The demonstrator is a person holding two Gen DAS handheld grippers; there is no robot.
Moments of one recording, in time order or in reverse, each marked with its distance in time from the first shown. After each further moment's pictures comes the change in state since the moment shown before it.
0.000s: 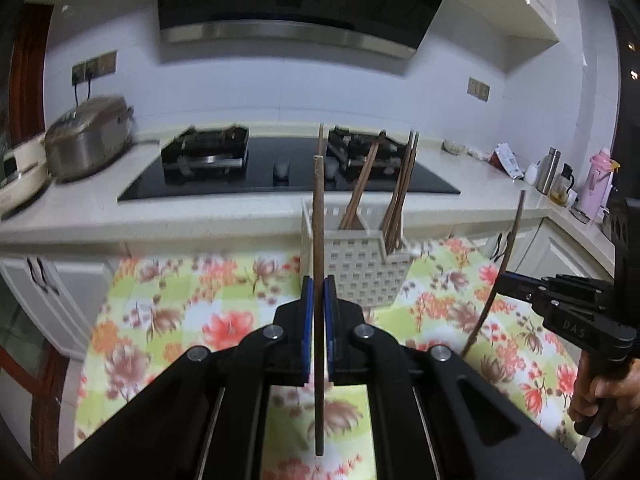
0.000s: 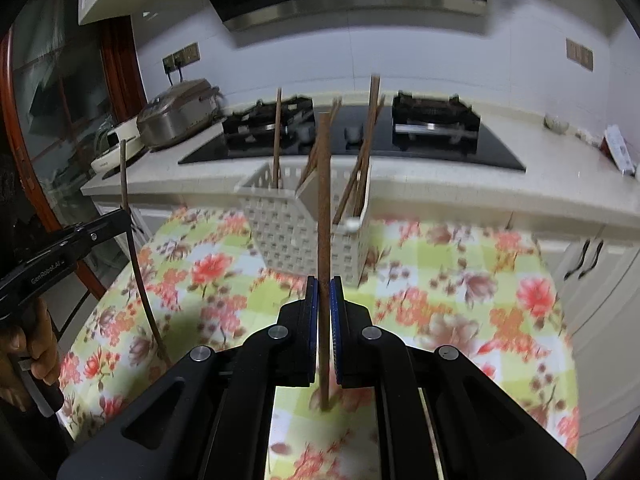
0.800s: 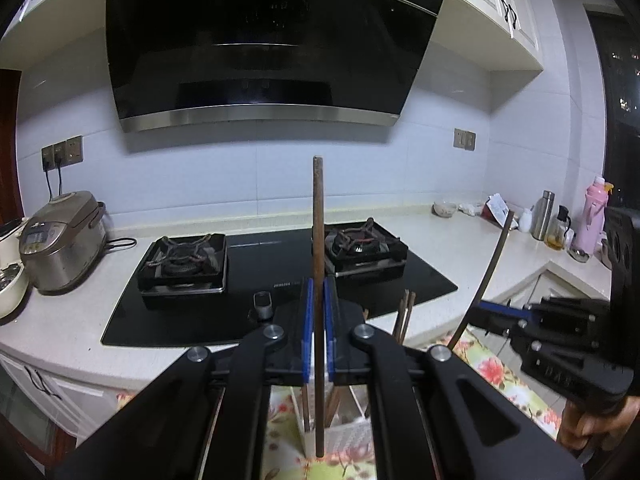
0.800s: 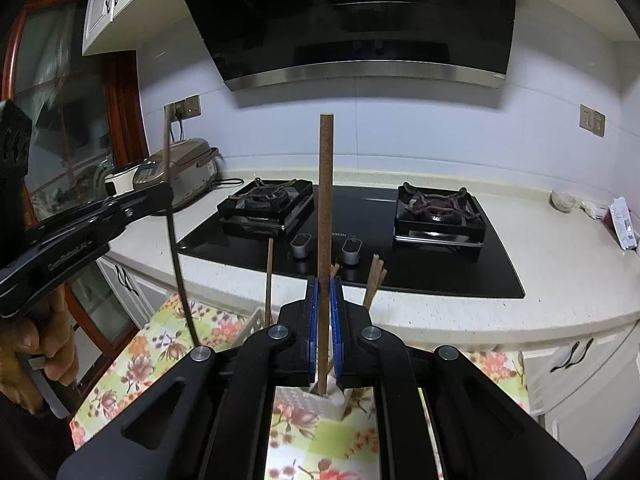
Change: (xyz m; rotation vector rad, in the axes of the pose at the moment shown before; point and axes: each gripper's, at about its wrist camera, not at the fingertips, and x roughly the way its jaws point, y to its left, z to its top) left arm 0.043 -0.022 0.176 0.080 -0.172 -0.036; right arm 0.007 -0.004 0.154 -0.043 -0.145 -0.004
